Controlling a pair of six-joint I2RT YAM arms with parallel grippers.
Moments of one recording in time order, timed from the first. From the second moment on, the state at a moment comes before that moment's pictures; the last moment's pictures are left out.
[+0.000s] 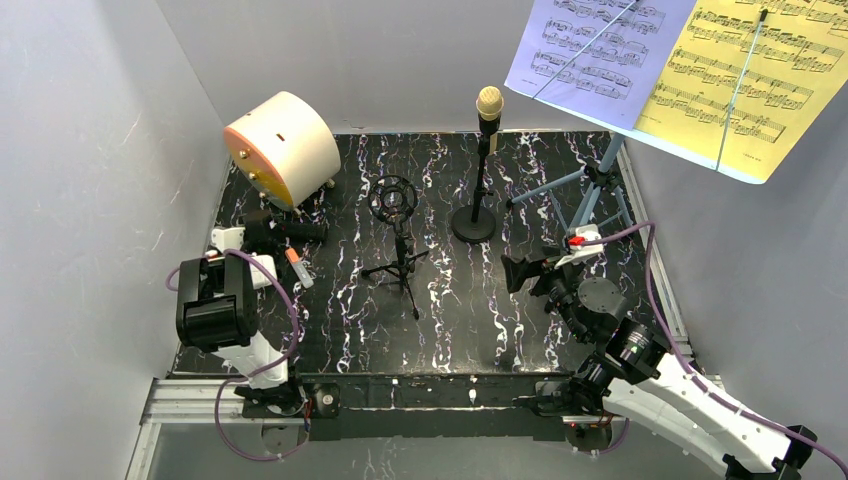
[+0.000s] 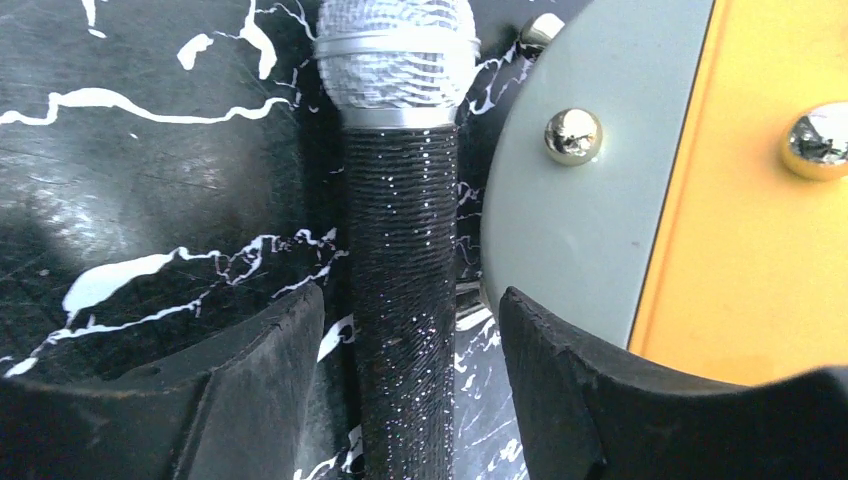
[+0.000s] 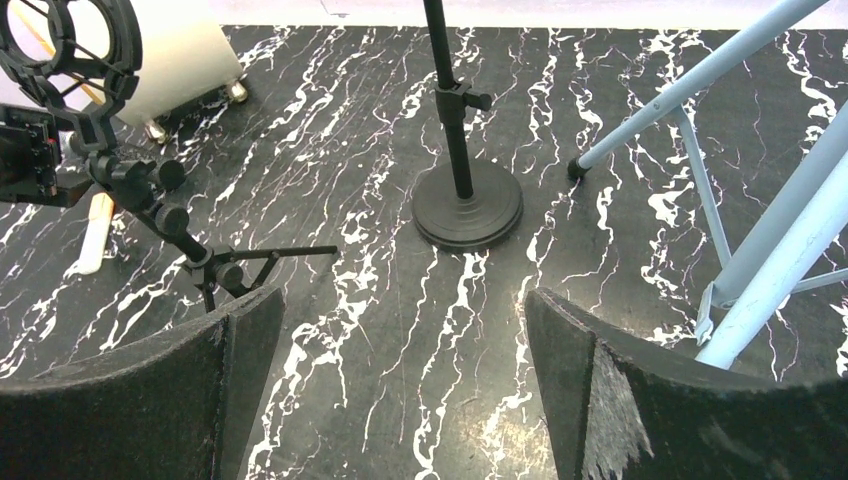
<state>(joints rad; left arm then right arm) 0.16 1.64 0.59 0.46 -0.36 -1.30 0.90 0.44 0.49 -0.14 0.51 0.25</state>
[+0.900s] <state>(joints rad) -0.05 1.01 0.49 0.25 0.03 -0.90 0.90 0.46 0.51 -0.18 0.34 0.19</state>
